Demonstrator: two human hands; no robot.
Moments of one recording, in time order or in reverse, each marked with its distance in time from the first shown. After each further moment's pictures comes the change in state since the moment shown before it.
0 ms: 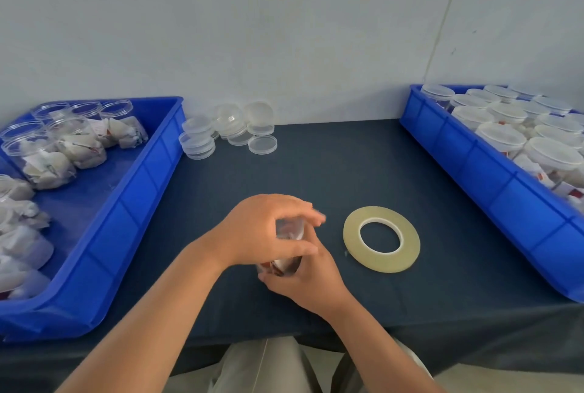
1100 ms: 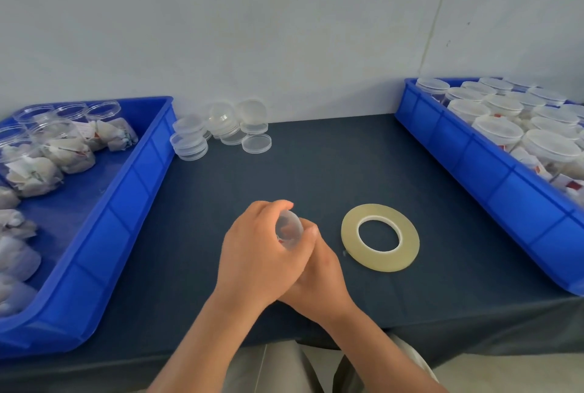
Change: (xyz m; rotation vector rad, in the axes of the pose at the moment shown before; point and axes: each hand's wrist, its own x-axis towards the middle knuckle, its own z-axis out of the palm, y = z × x) left_hand -0.013 0.026 0.051 0.109 0.517 -0.374; right_hand -0.003 -0.009 0.000 0.025 0.157 -0.117
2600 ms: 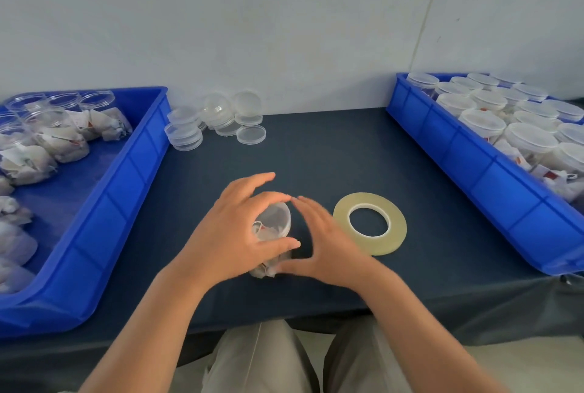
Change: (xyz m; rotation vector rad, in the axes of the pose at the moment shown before) left_hand 0.010 -0.037 -0.032 0.033 -0.238 0.310; right_hand 0.014 0.016 -0.057 -0.269 -0.465 0.152
